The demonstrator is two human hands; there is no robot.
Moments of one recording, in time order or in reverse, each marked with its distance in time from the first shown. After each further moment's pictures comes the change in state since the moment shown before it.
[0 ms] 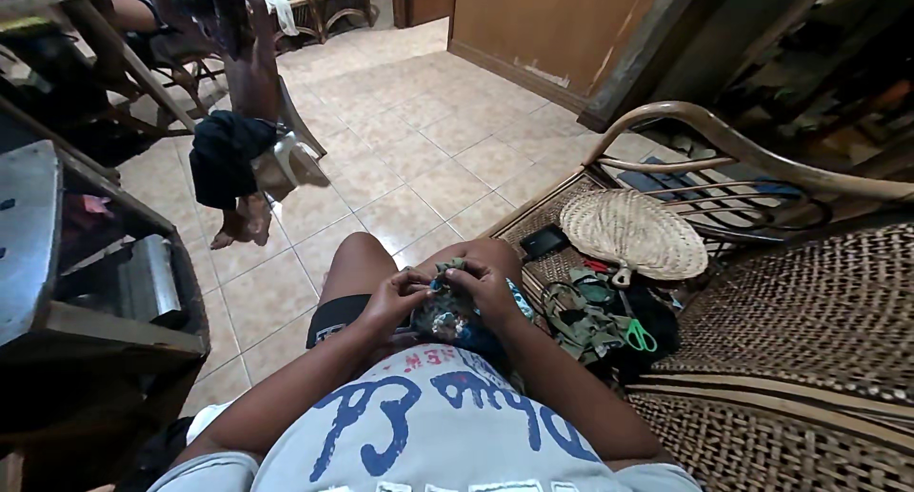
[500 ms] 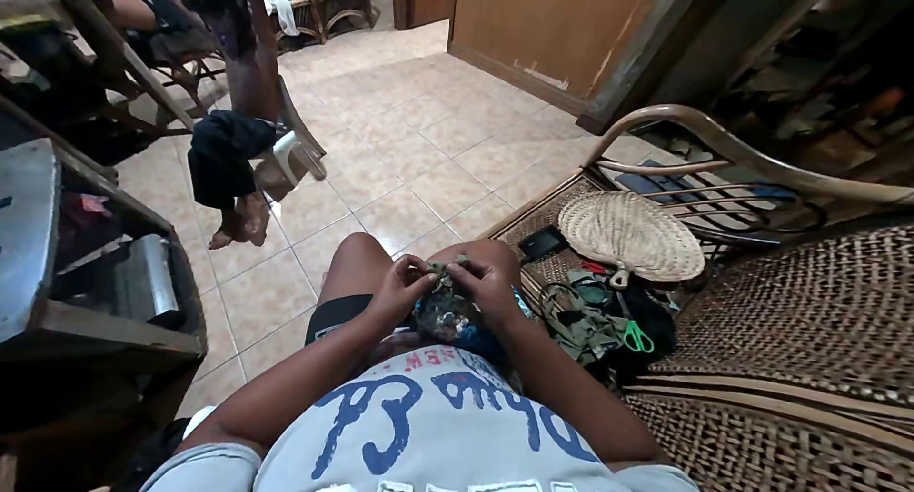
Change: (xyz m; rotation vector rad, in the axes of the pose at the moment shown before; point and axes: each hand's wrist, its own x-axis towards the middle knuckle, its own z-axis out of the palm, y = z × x) left_hand 0.016 0.000 0.006 0.029 0.038 0.158; right_hand 0.000 0.000 -0.002 -0.013 0.034 -0.018
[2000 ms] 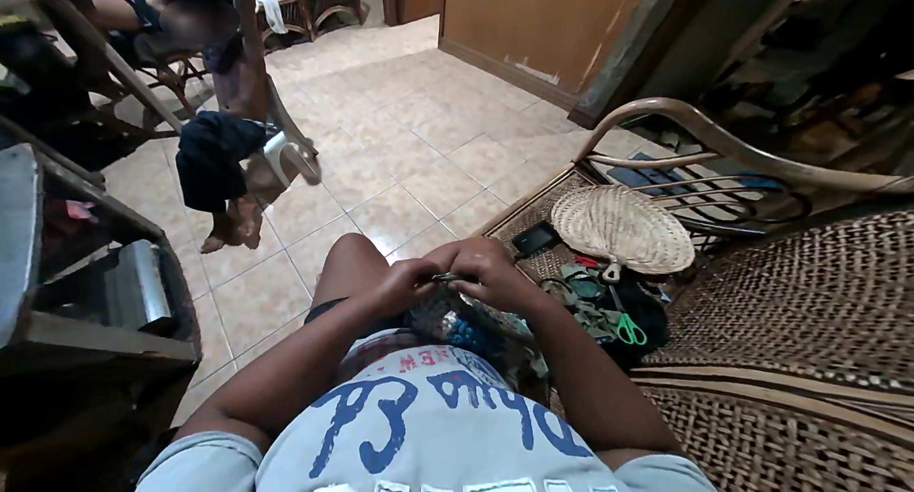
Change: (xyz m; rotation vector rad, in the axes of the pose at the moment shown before) left_hand 0.029 0.020 -0.008 0.739 -0.414 0.208; right_hand 0.025 -0.013 -0.051 -0.853 -0.501 -0.452
